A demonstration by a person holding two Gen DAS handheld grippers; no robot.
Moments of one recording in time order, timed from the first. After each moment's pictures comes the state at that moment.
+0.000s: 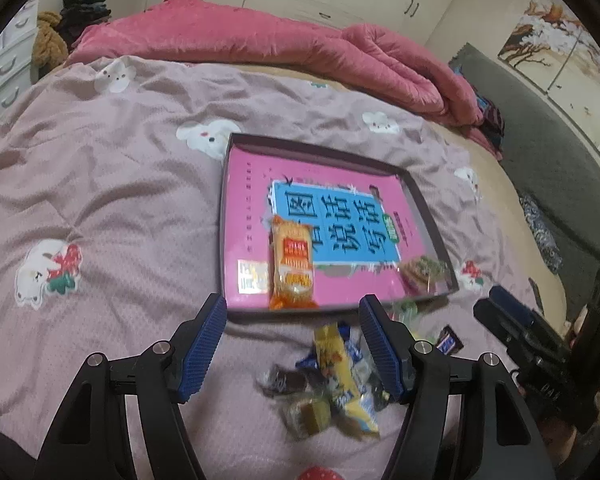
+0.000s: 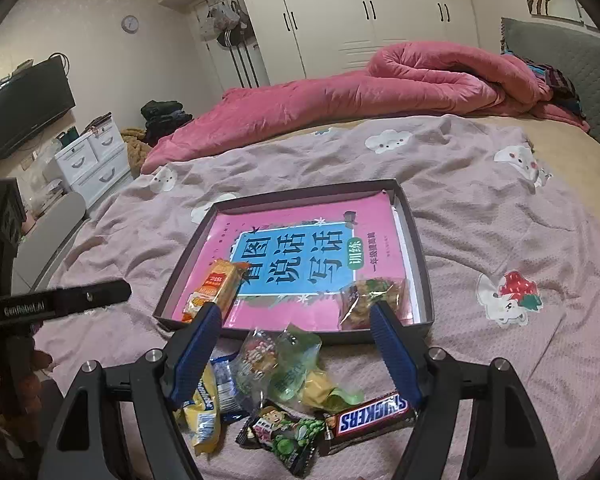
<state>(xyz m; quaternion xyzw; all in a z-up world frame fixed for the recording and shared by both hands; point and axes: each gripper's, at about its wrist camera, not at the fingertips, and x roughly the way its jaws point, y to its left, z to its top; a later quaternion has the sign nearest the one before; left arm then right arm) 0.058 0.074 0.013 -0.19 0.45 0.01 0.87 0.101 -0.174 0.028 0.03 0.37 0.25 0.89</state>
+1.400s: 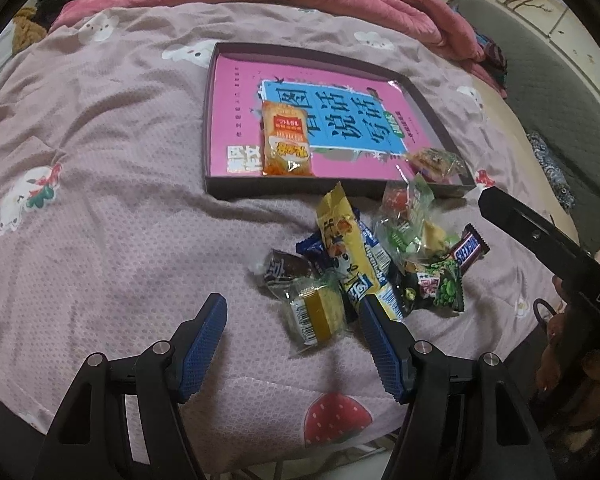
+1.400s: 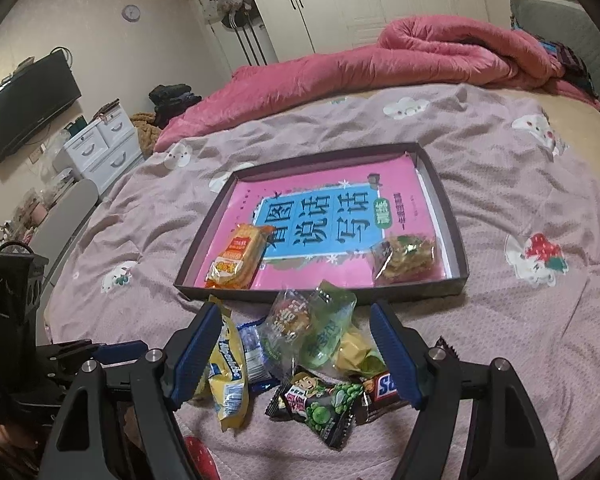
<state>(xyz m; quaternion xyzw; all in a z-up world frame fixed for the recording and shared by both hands) 0.023 0.043 -0.039 -0.15 0.53 -0.01 0.83 0.088 -0.161 0.005 0.04 0.42 0.27 0.86</state>
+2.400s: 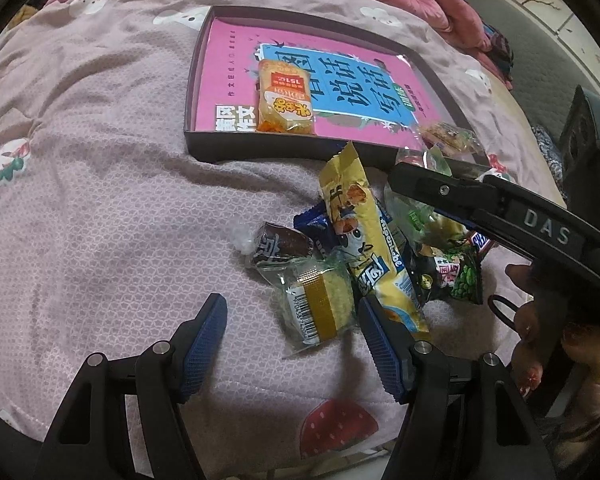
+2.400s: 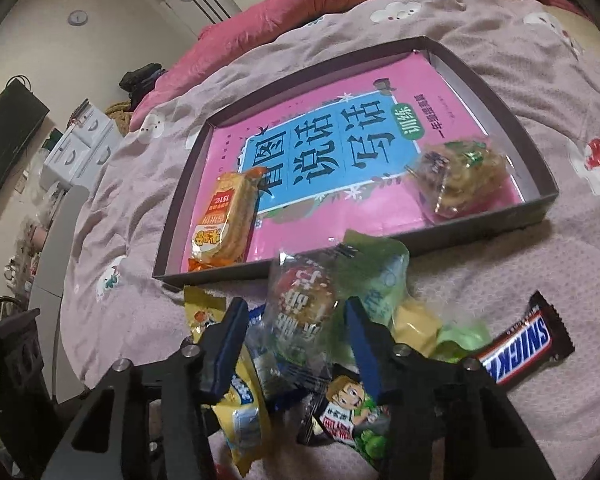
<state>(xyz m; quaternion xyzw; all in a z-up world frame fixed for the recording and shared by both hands) 0.033 0.035 -0.072 -0.16 0.55 -0.01 0.82 0.127 -0.123 -0.056 0.11 0.52 0.26 0.81</state>
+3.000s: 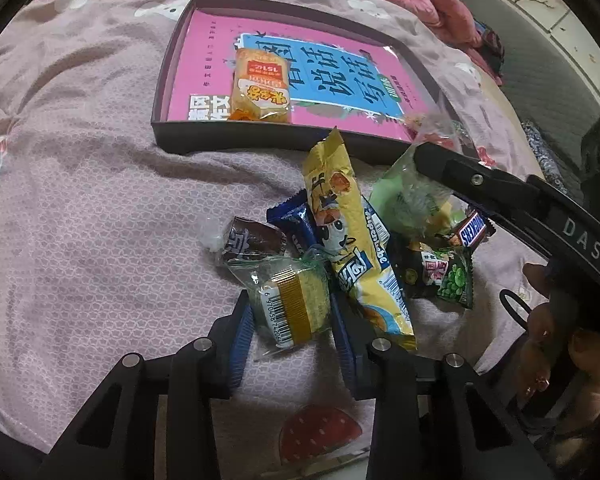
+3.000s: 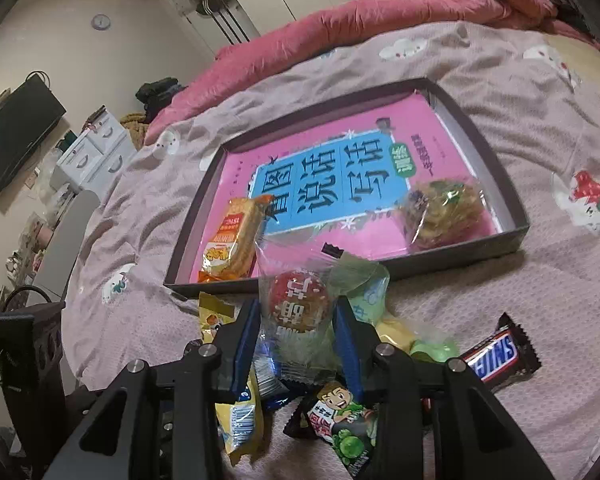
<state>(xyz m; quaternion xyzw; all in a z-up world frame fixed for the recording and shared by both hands) 0.038 0.027 -0.079 -0.18 0.56 -0.04 0.81 0.114 -0.146 -0.036 0.10 0.47 0.27 0.83</state>
